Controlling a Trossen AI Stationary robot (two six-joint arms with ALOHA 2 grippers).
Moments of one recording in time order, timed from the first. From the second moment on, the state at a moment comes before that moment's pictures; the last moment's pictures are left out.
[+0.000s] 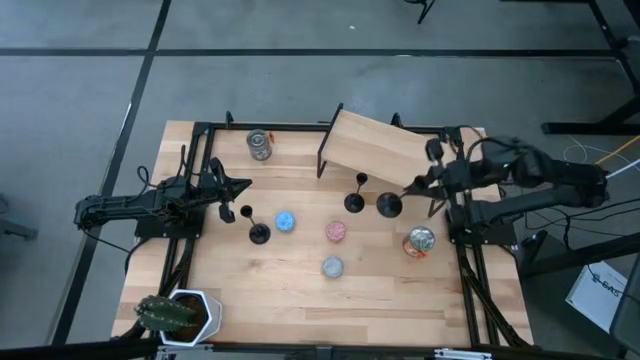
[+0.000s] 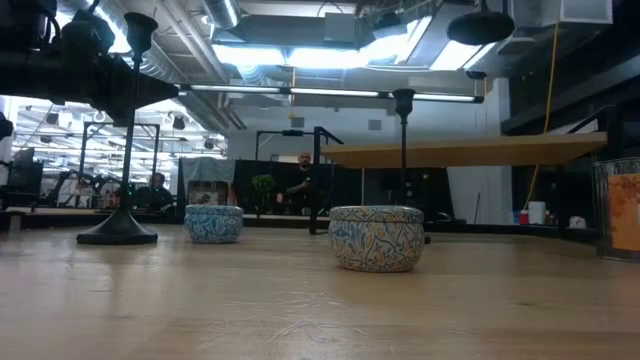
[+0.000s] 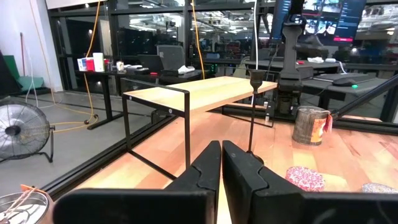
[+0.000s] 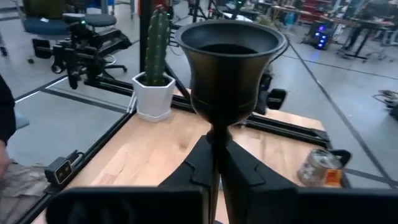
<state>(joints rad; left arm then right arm) 0.11 0.00 0.01 0.05 -0.27 -0.03 0.05 0.78 1.09 -0.52 -0.16 -0.17</state>
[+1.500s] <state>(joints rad) 0.11 0.00 0.01 0.05 -0.27 -0.03 -0.54 0.55 0.95 -0.82 0.37 -0.15</state>
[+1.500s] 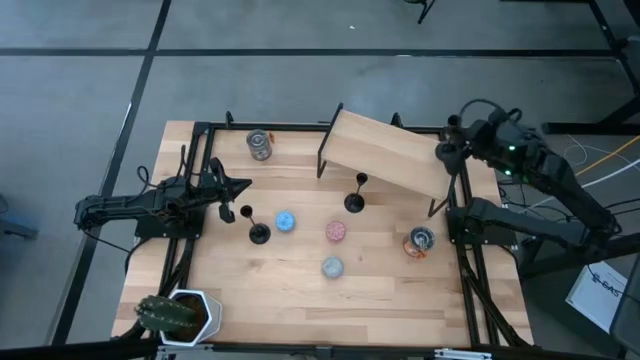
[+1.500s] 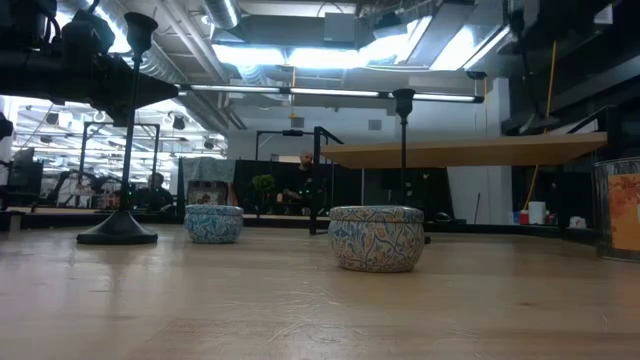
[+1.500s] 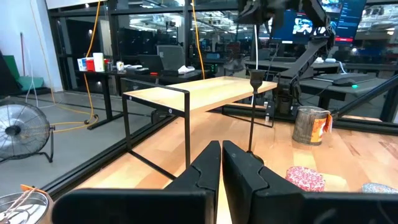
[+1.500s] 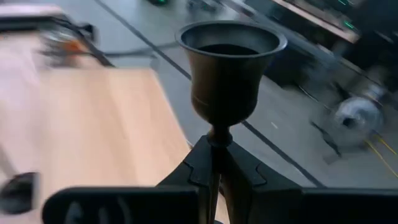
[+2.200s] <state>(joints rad) 0.11 0.00 0.01 0.05 -0.27 -0.03 -0.61 0.47 0.80 -0.64 0.39 -0.03</state>
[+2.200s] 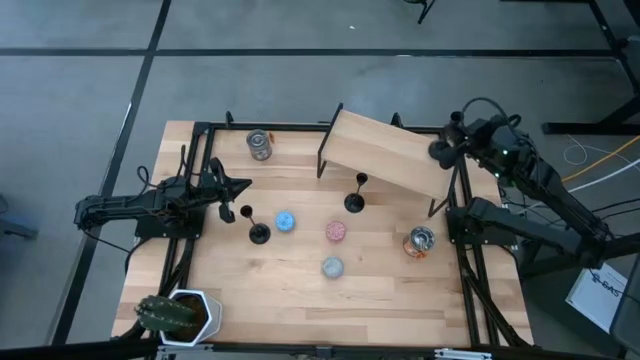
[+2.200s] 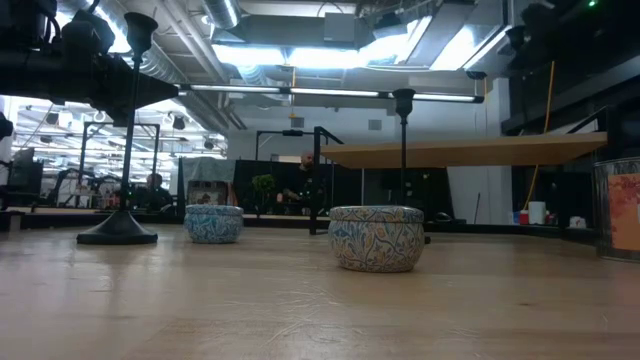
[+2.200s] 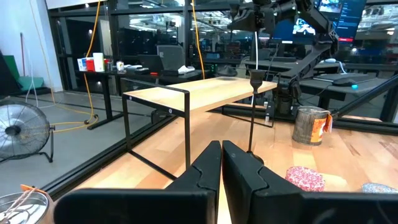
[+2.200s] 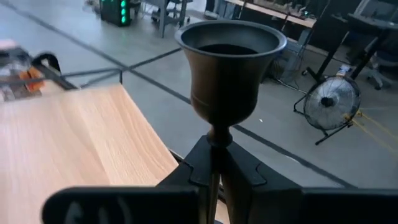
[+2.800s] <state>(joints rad) 0.11 0.00 0.01 0.05 -0.27 -0.03 -0.61 0.46 0.80 -0.69 0.45 0.07</state>
